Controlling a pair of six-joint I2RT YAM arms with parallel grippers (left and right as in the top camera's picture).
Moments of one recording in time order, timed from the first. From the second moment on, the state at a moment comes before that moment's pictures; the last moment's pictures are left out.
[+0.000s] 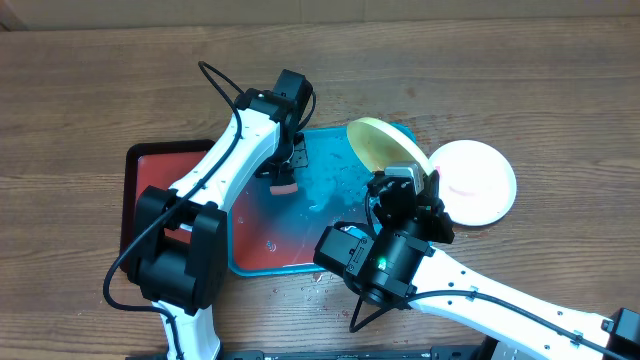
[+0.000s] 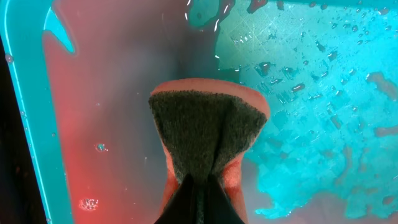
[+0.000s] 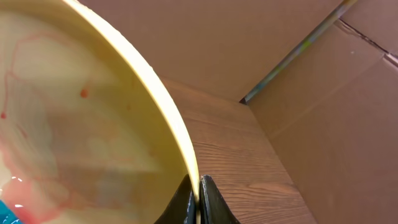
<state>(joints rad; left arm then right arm) -0.38 1.98 1.55 -1.05 -0.09 -0.54 1.07 1.45 1.16 -1.35 1.39 1.04</state>
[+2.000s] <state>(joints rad) -0.30 1.76 1.65 -1.33 -0.10 -0.41 -0.09 1.45 0.96 -0.93 -0.04 0.58</state>
